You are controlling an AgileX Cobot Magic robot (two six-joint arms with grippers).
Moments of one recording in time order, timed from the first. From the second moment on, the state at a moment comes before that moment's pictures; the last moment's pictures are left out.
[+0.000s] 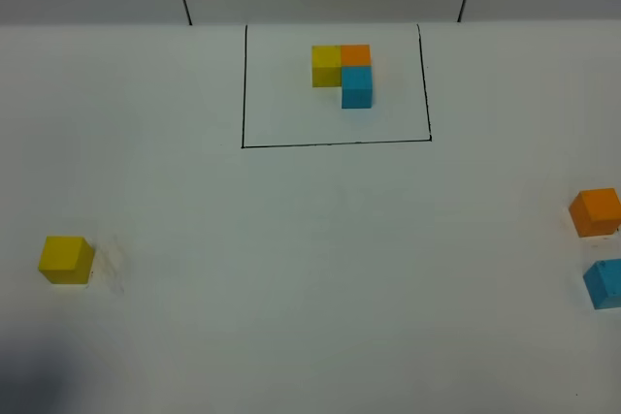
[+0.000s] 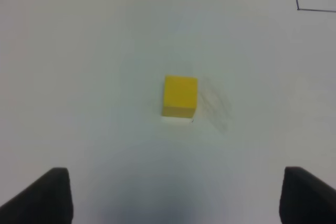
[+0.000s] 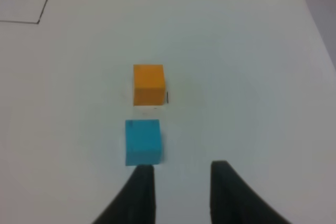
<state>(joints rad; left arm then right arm) -0.03 0.52 -0.75 0.04 1.04 -0.11 -0.12 -0.01 -0.50 0.00 1.07 -0.15</state>
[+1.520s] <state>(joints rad) -0.03 1.69 -0.88 0.01 0.63 -0.08 -0.12 -0.01 -0.50 0.00 1.07 -0.15</state>
